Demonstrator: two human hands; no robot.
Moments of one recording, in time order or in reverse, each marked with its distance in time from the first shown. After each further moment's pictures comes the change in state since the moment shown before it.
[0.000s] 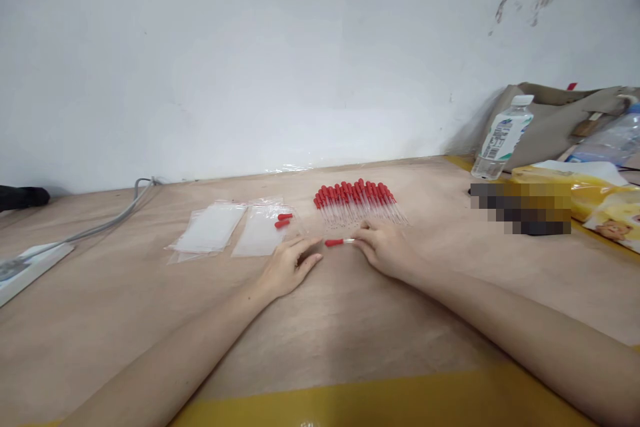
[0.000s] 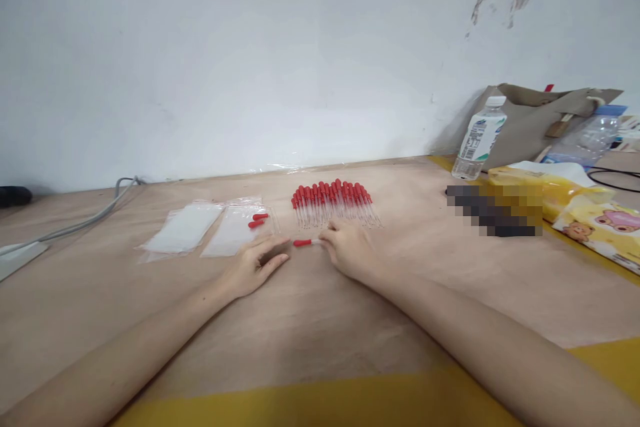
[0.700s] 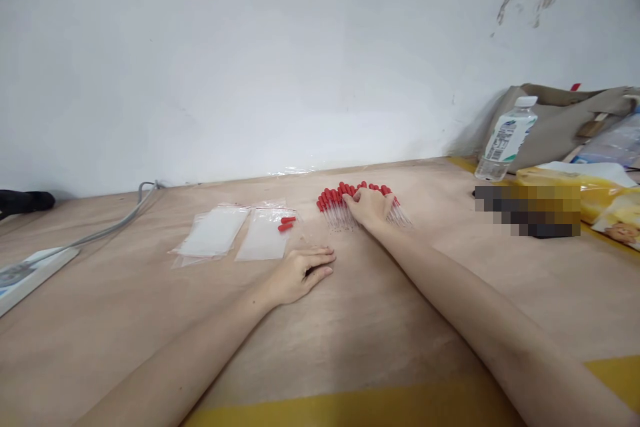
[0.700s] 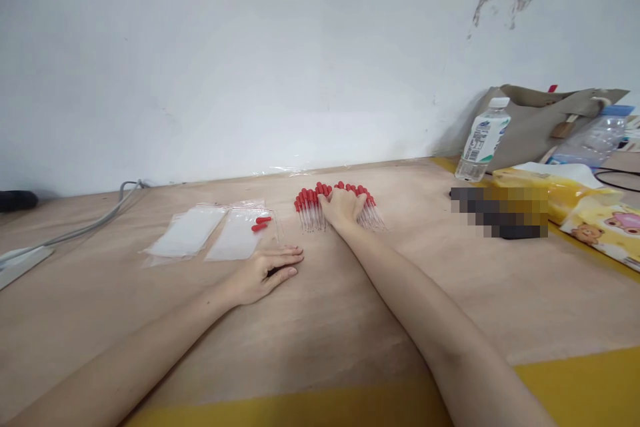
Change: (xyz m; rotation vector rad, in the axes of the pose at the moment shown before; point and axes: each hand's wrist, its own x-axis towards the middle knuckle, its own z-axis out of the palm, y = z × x) left_hand 0.003 0.004 -0.003 -0.132 -0.220 0.075; right_hand 0.087 0.036 0.045 -0.172 0.098 0.689
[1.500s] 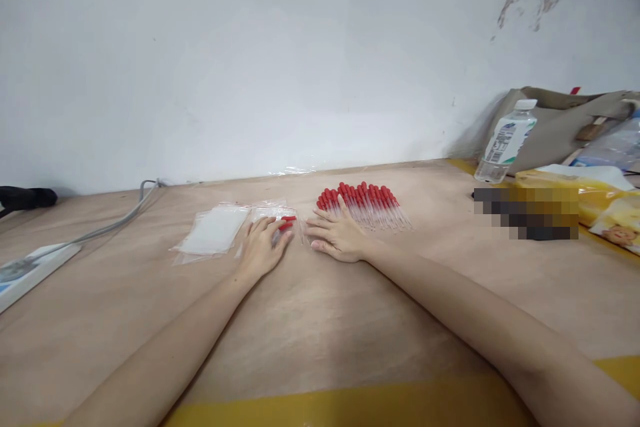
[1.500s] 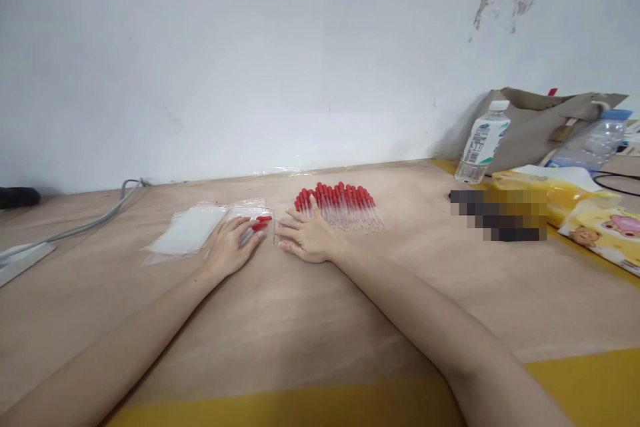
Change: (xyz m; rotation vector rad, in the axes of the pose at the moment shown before) left_hand -0.015 -0.063 -0.023 0.586 0.412 -0.339; right_hand -0.052 -0.020 -0.010 0.067 -0.275 -1.045
